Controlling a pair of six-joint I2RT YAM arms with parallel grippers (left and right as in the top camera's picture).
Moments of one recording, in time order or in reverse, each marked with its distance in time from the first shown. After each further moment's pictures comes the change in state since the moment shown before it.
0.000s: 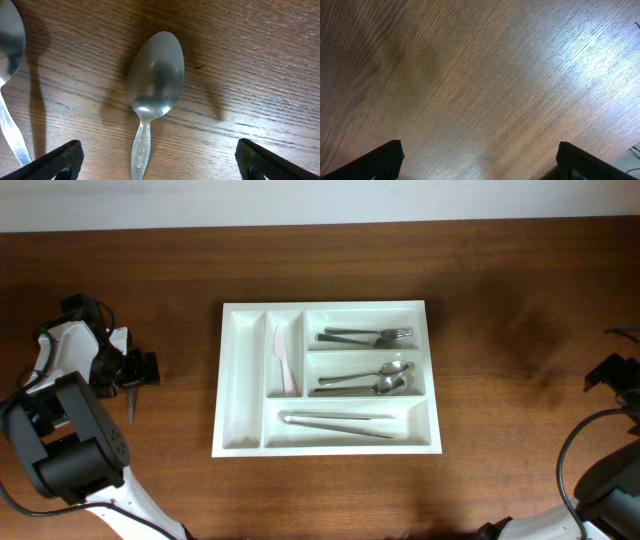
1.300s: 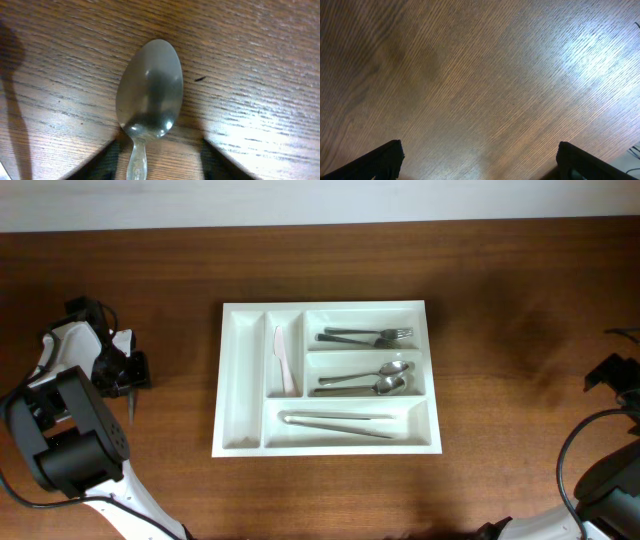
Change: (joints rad) left arm 0.000 0.043 0.001 0.026 0.005 0.026; right arm 0.000 0.000 0.000 0.000 0.000 0.000
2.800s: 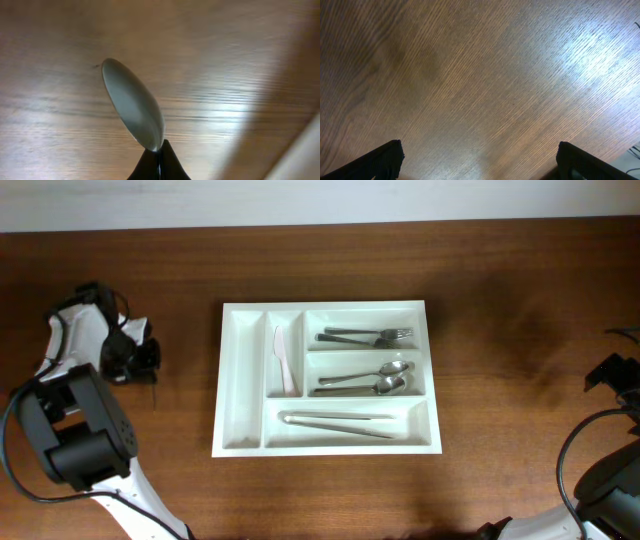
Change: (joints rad) left arm -0.092 0.011 0.167 -0.230 0.134 -0.017; right arm 0.000 0.000 0.000 0.000 0.000 0.000
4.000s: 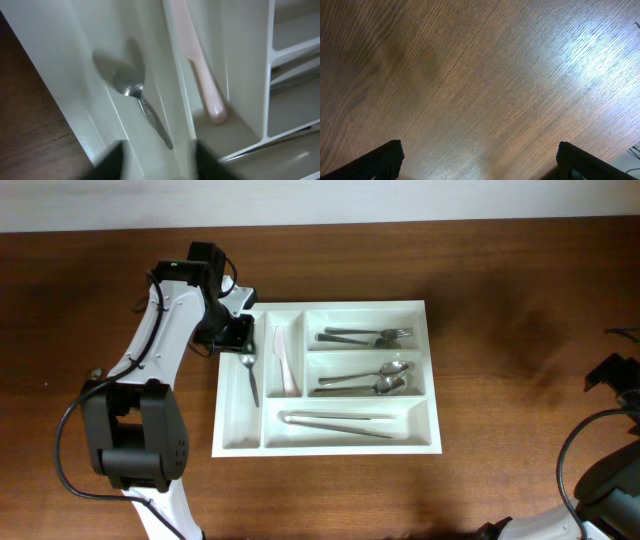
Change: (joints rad) left arm -0.417 -0.084 0.076 -0.034 0.129 -0.008; right arm 0.000 0.000 0.000 0.000 0.000 0.000
